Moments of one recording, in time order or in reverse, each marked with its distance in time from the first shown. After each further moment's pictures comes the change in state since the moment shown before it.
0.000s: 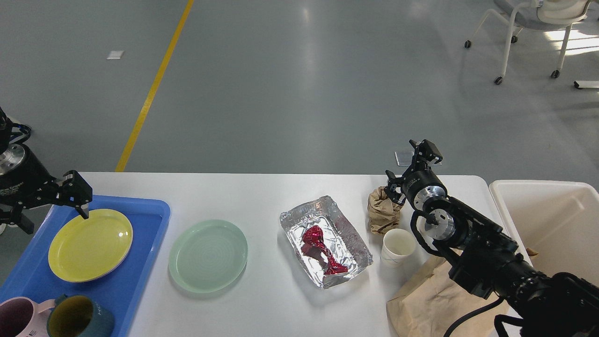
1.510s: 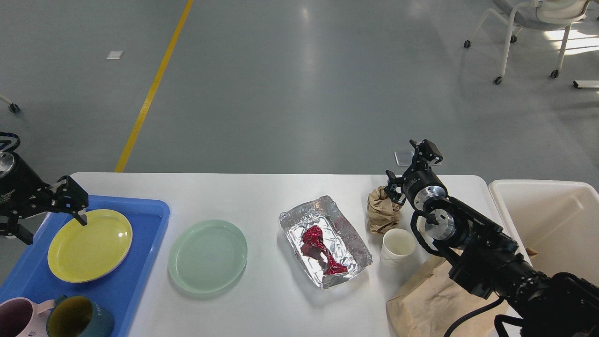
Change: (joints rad) left arm -0.022 0.061 -0.028 -0.059 -0.006 0.000 -0.005; right arm 0.000 0.000 0.000 0.000 0.000 0.000 0.000
